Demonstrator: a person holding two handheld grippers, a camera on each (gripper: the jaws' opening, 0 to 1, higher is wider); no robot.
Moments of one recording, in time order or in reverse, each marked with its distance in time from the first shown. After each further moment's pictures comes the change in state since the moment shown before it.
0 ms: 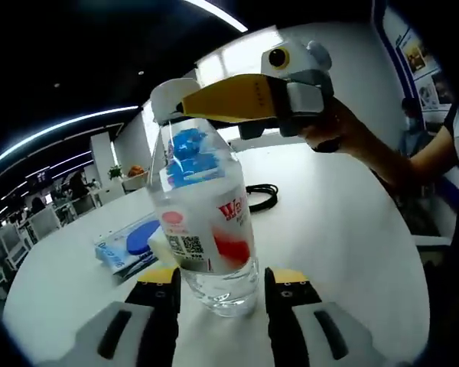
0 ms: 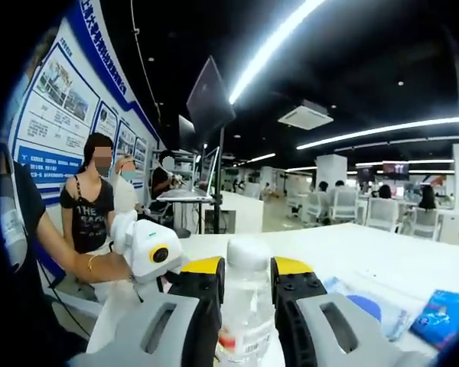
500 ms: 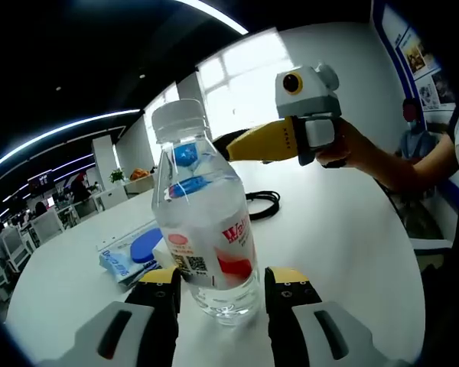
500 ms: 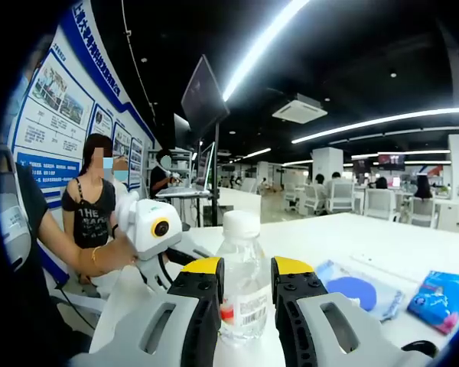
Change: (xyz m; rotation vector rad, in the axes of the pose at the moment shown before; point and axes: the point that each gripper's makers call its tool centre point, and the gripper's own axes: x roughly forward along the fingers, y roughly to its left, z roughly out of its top) left arm -0.002 0.002 0.014 0.003 -0.019 0.012; right arm -0.026 -0.007 -0.020 0.042 0.033 -0.018
